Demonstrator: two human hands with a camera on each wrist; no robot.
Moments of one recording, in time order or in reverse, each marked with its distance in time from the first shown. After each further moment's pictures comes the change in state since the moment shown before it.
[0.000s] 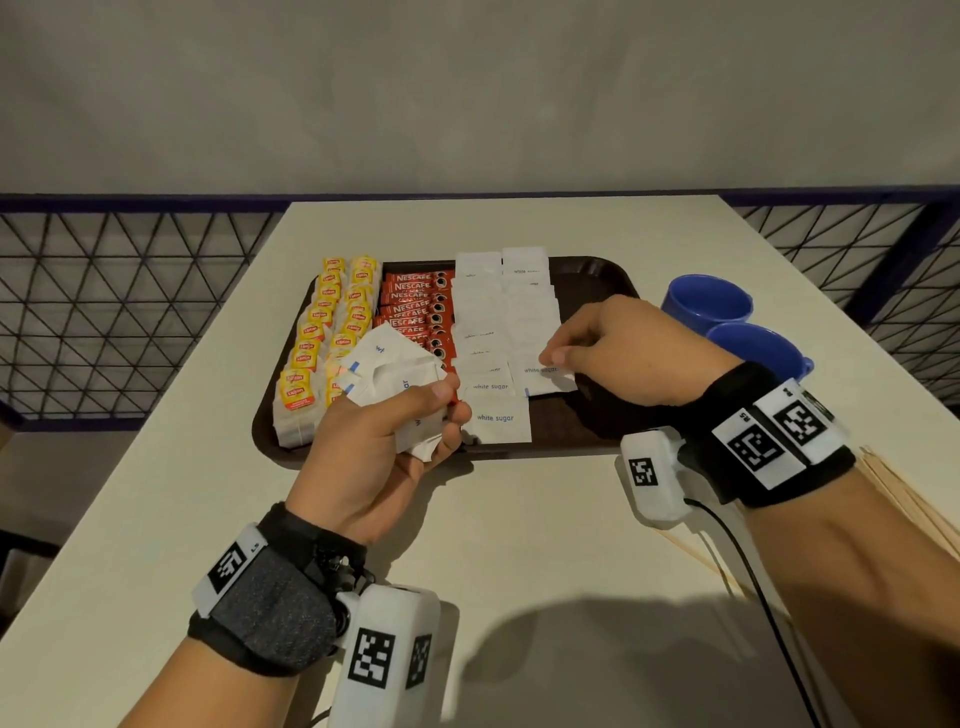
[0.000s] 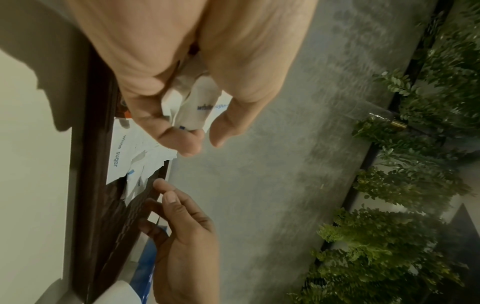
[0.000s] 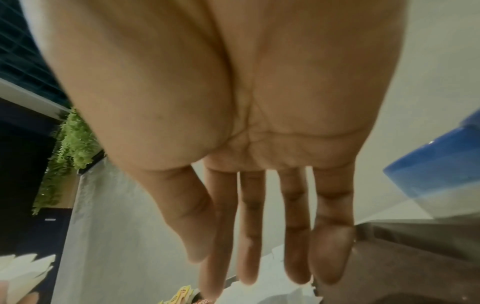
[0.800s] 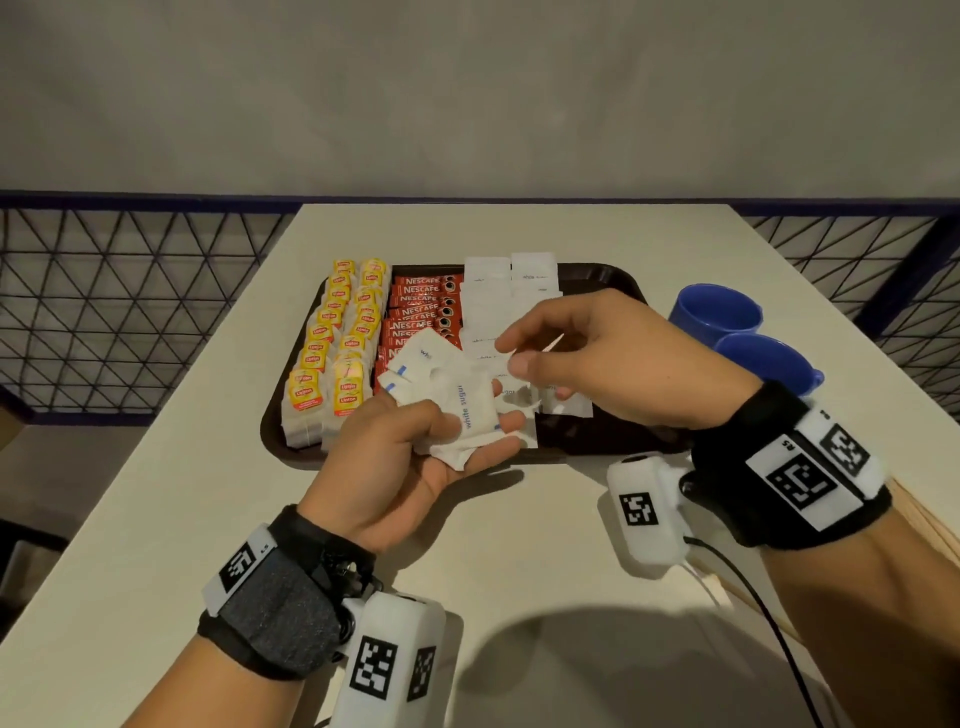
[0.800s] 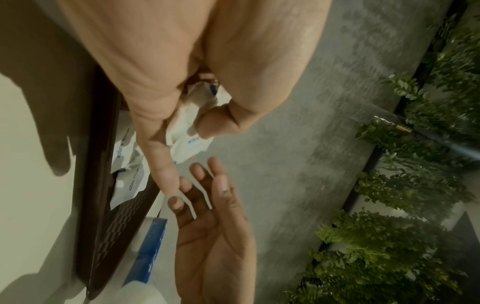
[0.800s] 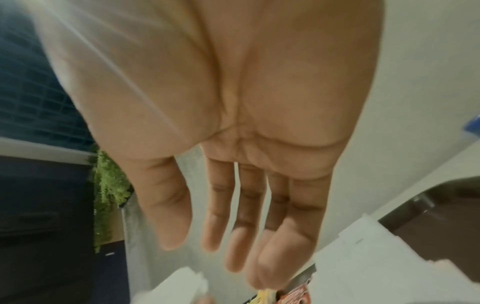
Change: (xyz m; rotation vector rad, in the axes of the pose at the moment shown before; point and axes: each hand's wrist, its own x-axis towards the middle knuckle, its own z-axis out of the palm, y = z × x) left_hand -0.005 -0.002 0.001 -0.044 -0.200 -0.105; right_hand -0.025 -0.038 -0.002 0.222 -0.055 -0.210
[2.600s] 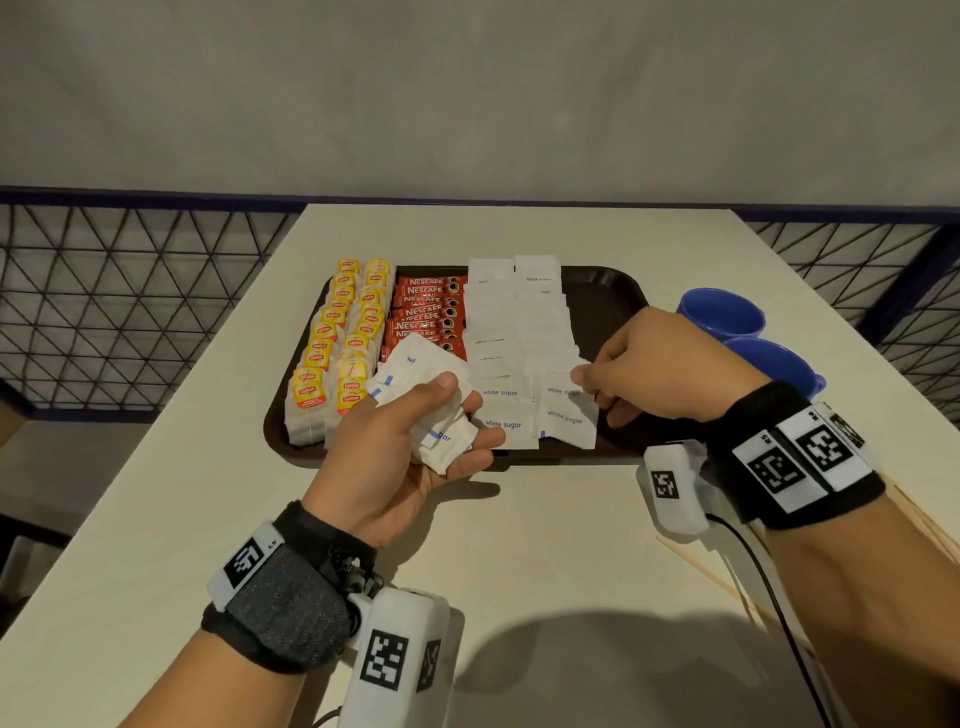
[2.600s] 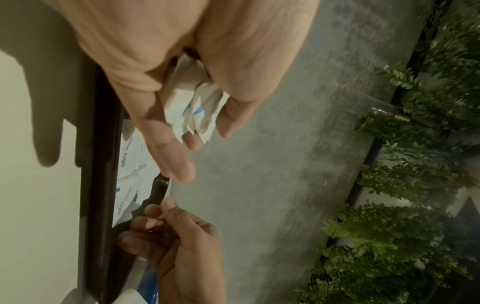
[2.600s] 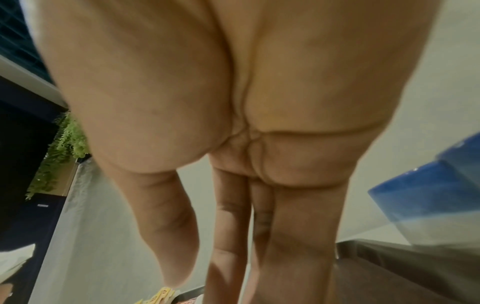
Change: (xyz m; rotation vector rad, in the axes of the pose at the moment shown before) left_hand 0.002 0.002 0.002 0.111 0.186 0.068; right_hand 0.008 0.040 -0.012 -0.248 0.090 0.390
